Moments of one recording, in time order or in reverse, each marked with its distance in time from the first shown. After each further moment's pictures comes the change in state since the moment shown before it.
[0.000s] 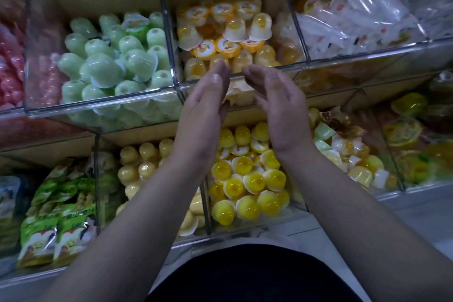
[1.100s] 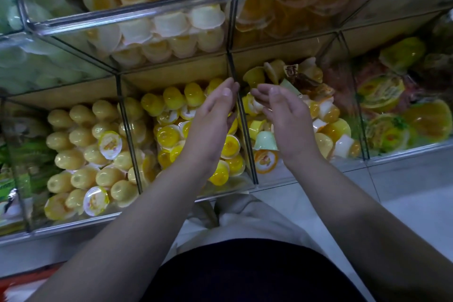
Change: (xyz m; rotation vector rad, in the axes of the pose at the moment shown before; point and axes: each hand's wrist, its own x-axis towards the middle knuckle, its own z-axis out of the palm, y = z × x) left_hand -0.003 -0.137 0.106 0.074 0.026 -0.357; right_hand -0.014 0.077 -0.173 -0.208 0.045 0.340
